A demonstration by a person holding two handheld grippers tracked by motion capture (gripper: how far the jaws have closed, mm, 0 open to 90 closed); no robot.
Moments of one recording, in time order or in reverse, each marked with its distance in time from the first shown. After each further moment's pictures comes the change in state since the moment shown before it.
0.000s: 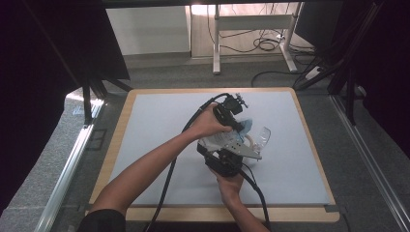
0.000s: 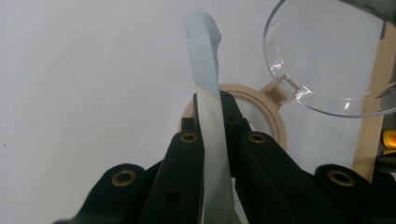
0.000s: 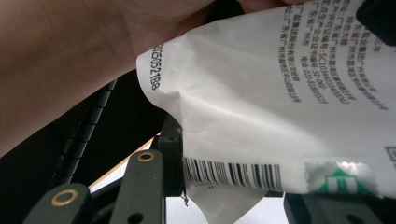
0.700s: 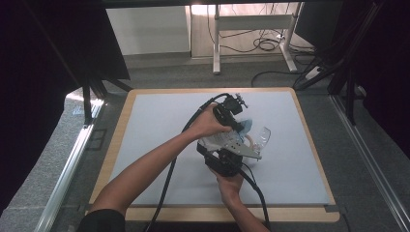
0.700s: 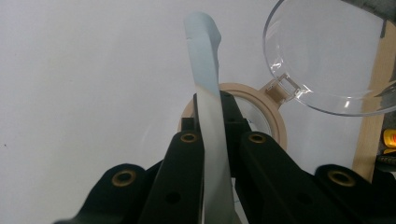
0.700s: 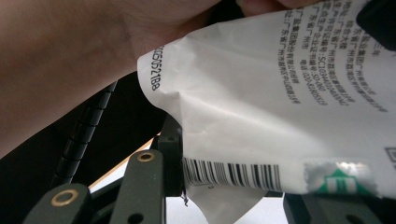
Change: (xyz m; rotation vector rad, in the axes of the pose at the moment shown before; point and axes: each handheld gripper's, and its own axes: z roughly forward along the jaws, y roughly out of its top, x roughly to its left) left arm -0.001 0.000 0.000 0.001 0.002 0.002; right arm 0.001 0.001 0.000 0.001 0.000 -0.002
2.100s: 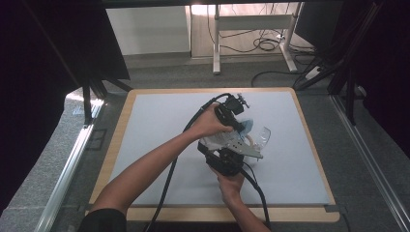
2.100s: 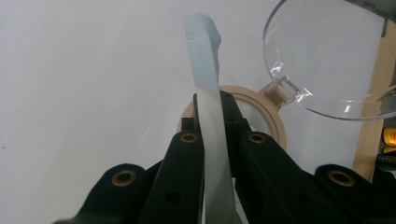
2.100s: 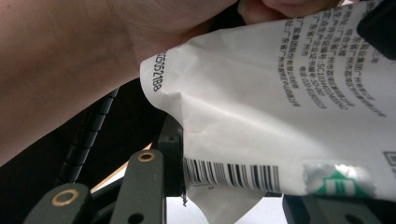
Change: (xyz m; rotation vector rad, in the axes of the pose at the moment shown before) left arm -0.001 0.003 0.003 0.009 0.000 0.000; right arm -0.002 0.003 -0.002 -0.009 0.002 0.010
